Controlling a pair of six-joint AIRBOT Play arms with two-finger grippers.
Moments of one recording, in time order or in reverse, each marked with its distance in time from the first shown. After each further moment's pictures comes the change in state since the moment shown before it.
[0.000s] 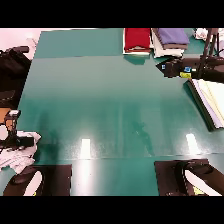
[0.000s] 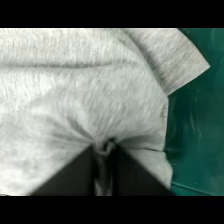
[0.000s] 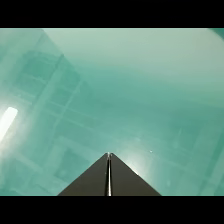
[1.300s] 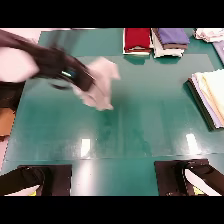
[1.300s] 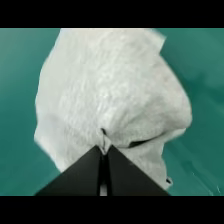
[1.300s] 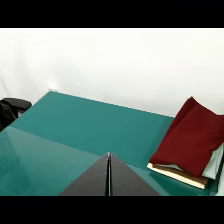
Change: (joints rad) left arm -1.007 -0.621 1.228 -0.161 -0.032 0.063; right arm -0.067 0.000 0.513 -0.100 0.001 0.012
